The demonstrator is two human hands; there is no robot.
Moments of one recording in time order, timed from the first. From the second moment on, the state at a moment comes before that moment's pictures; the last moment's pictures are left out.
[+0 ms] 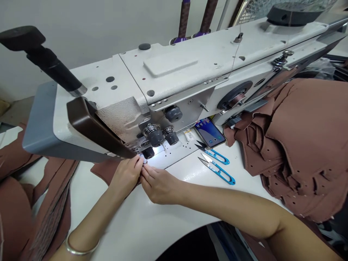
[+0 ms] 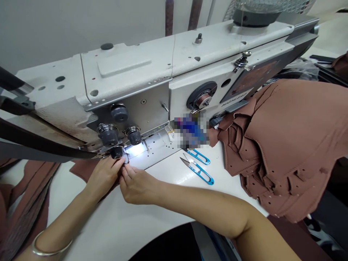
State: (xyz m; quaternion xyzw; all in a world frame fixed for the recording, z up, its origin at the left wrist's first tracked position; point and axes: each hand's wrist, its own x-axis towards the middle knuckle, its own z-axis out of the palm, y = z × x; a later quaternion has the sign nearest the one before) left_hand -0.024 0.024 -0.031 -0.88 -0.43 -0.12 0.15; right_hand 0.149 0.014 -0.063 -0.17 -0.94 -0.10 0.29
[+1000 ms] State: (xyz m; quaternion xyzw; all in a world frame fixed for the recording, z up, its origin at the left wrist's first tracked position) left_hand -0.044 0.047 -0.058 -0.80 -0.58 -0.09 0.11; right_hand 0.153 0.020 -0.059 -0.18 -0.95 -0.02 0.24
